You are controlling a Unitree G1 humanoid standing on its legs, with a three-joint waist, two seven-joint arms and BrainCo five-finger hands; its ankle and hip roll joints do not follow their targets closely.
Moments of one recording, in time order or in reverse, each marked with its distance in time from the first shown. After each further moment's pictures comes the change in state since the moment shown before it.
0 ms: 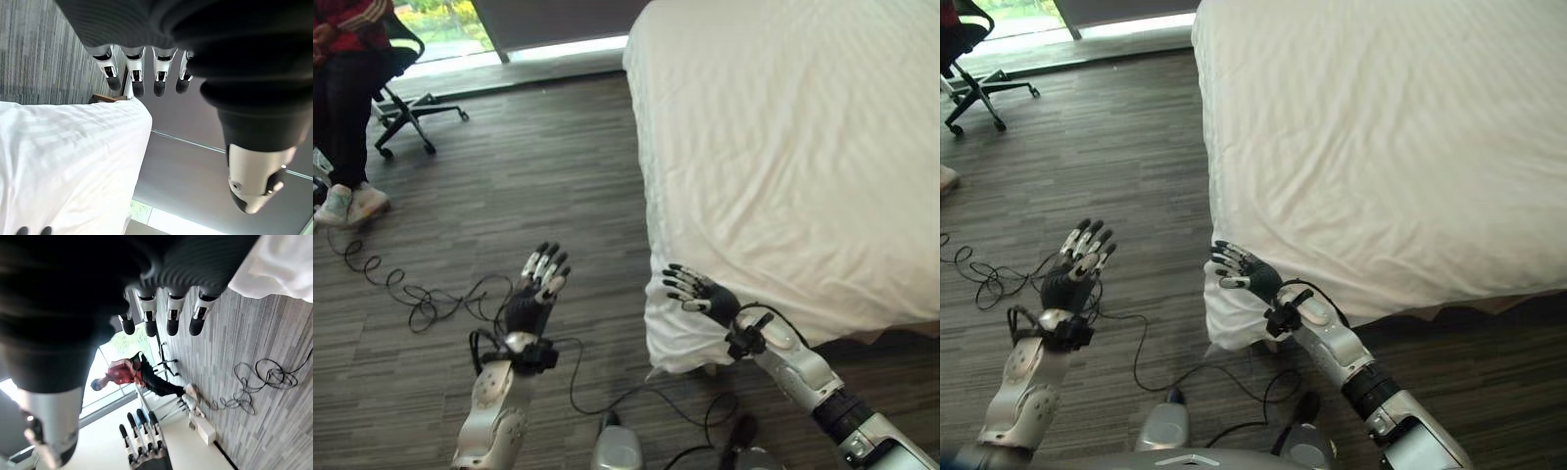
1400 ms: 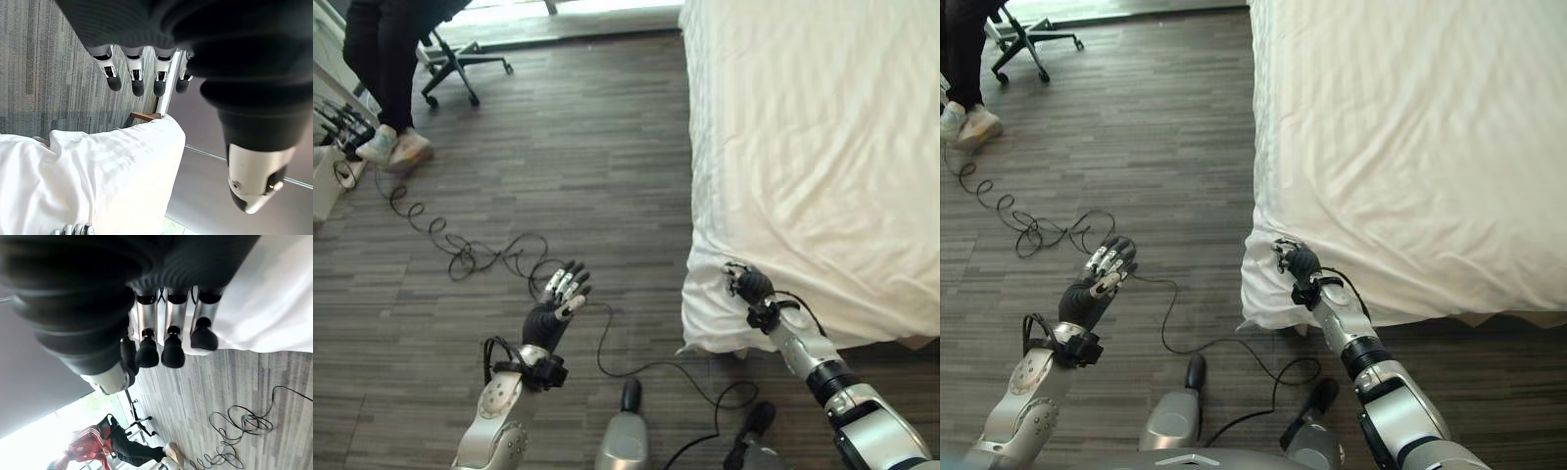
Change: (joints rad) left arm 0.075 0.068 -0.076 -0.012 -0.010 0.027 -0.030; right arm -0.269 0.115 -0.129 0.514 0.042 -0.039 -0.137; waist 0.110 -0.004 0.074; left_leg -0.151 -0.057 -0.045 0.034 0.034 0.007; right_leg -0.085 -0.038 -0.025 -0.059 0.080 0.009
